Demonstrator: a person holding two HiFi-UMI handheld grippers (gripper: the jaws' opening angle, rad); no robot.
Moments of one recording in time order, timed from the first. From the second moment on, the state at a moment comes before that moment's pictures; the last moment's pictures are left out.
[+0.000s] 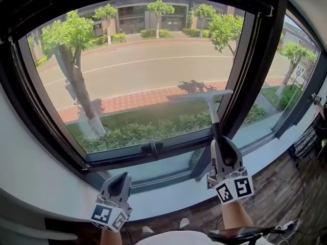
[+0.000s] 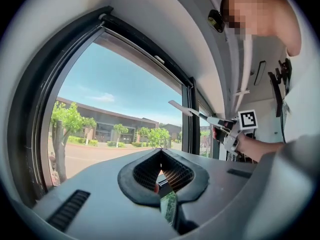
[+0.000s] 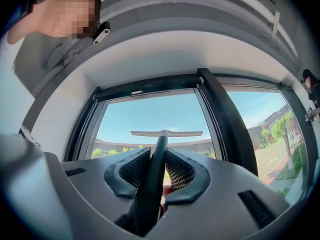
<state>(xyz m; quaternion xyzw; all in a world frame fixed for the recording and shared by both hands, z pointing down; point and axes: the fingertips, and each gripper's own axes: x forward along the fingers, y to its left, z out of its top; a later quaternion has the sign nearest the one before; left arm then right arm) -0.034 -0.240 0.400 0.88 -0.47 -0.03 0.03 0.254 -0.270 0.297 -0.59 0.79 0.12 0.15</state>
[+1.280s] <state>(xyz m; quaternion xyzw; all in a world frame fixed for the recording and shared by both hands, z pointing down) -0.014 -0.237 0.392 0.87 -0.49 -0.02 0.03 0.320 -0.416 0.045 -0.56 0.74 0.25 0.25</state>
